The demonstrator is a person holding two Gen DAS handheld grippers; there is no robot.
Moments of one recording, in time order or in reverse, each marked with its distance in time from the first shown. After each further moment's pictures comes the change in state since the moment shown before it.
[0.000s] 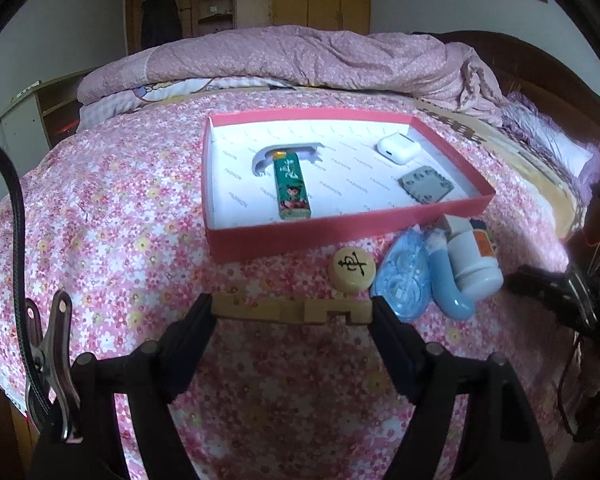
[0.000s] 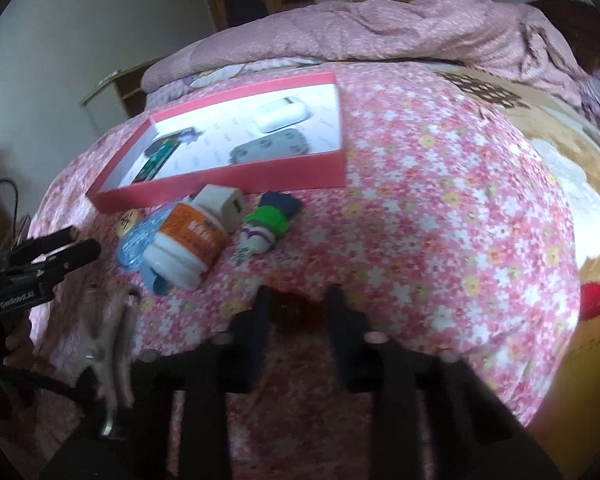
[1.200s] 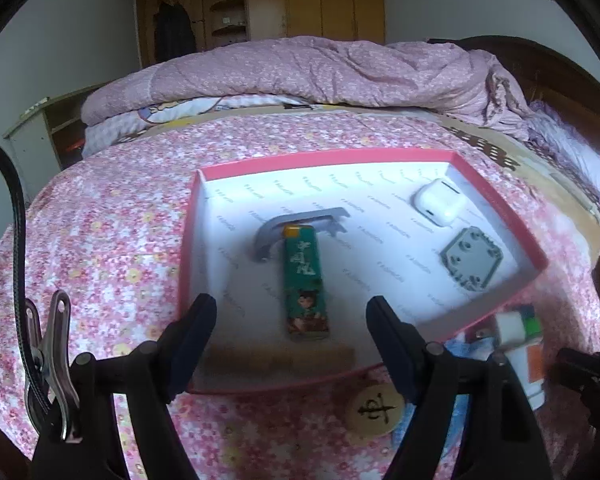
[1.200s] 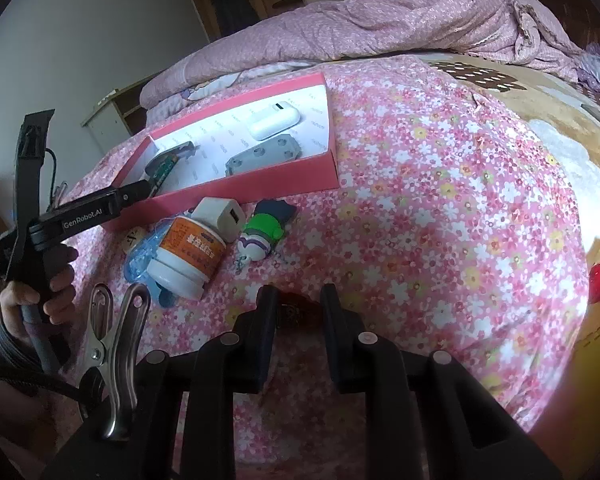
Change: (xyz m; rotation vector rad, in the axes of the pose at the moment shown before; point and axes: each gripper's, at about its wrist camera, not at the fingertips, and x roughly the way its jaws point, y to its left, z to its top) left arm 0.056 -0.006 0.061 -0.001 -0.039 0.065; right arm -0.001 -0.005 0.000 0.048 -0.015 0.037
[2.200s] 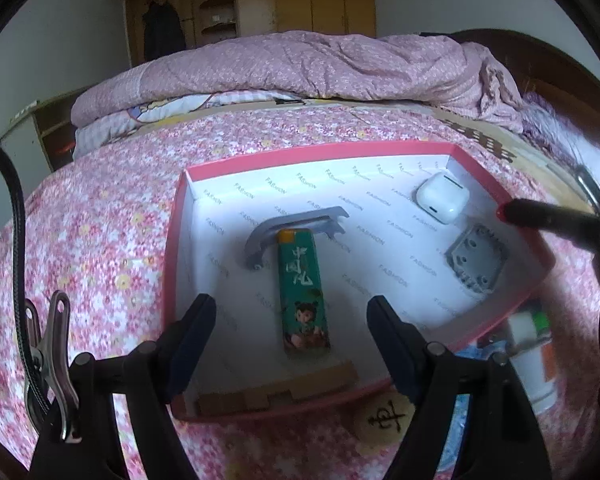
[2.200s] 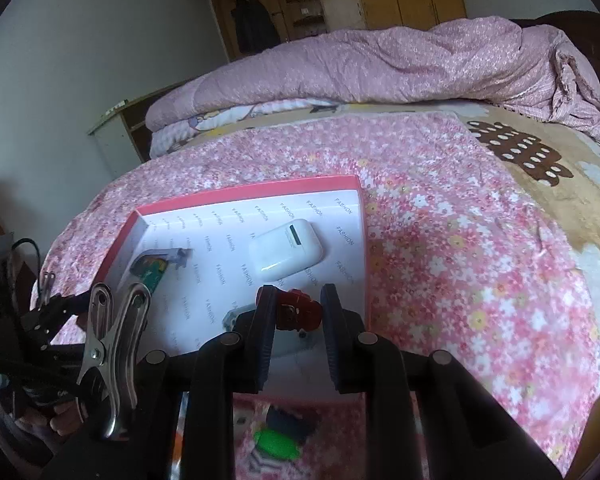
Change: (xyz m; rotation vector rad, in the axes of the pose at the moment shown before) left arm 0.014 0.006 0.004 0.040 0.008 -0.014; right arm 0.054 0.019 0.119 -0.085 -0.062 0.007
